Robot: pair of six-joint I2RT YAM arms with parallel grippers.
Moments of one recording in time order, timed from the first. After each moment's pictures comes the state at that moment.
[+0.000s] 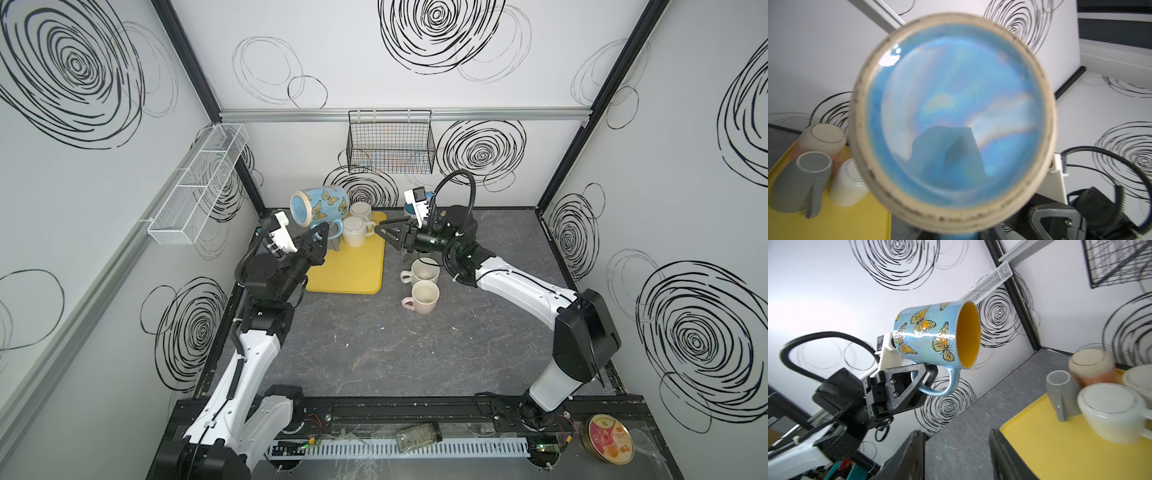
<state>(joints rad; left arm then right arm) -0.04 0.93 0.70 0.42 0.40 -0.76 0.67 1.69 1.30 0.51 -0.70 0.67</state>
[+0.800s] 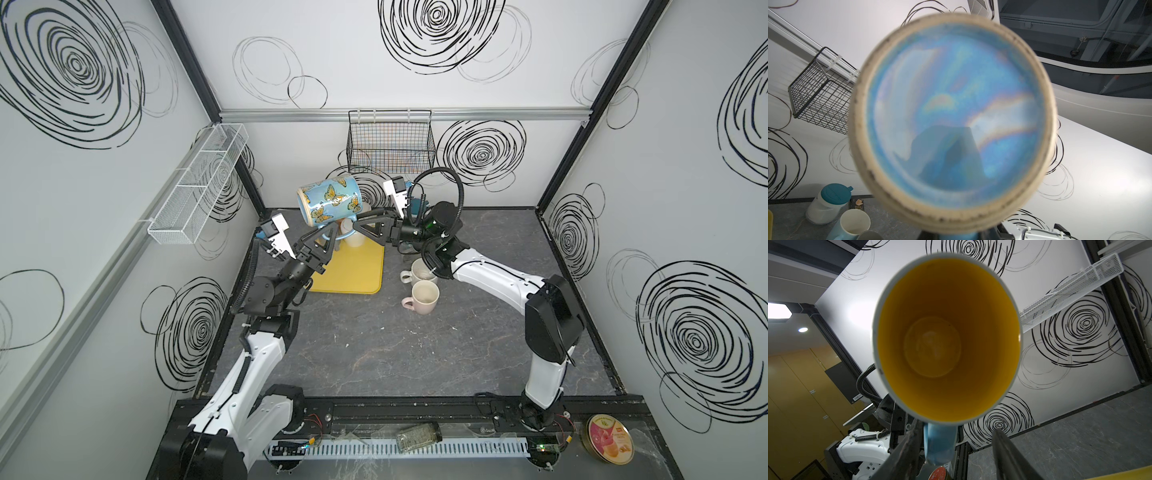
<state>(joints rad) -0.09 0.95 0.61 0.91 0.55 -1.02 0.74 1.87 1.52 0.79 -0.86 0.90</state>
